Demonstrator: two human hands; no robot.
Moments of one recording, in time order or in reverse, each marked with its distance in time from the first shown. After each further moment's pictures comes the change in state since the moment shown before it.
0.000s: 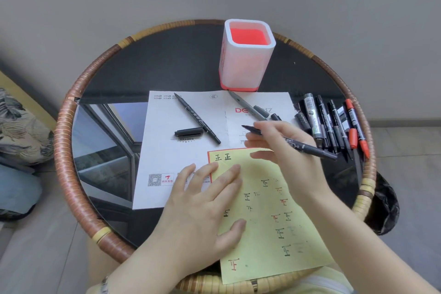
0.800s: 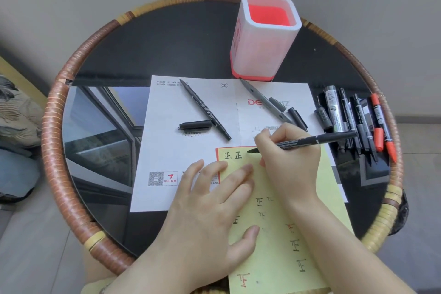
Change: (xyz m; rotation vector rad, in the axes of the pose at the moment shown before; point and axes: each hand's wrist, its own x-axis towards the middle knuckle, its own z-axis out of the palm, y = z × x) left_hand 0.003 -0.001 0.005 -0.088 0.055 -0.025; right_hand 0.012 0.032 0.026 -0.341 0.306 -0.162
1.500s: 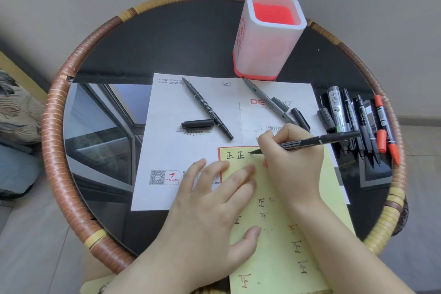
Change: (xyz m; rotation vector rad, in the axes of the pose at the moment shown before) left_hand 0.001 0.000 -0.002 -0.006 -0.023 -0.008; right_hand 0.000 0.003 -0.001 0.004 -0.031 -0.008
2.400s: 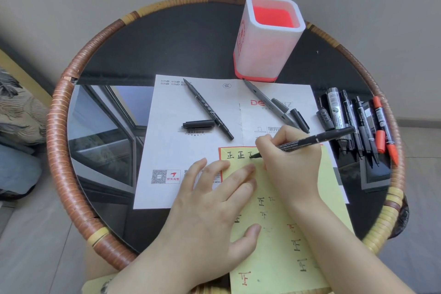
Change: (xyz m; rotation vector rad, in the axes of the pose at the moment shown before) left_hand 0.001 0.000 -0.001 0.006 -0.011 0.000; right_hand -0.001 0.000 0.001 -0.004 -0.023 -0.013
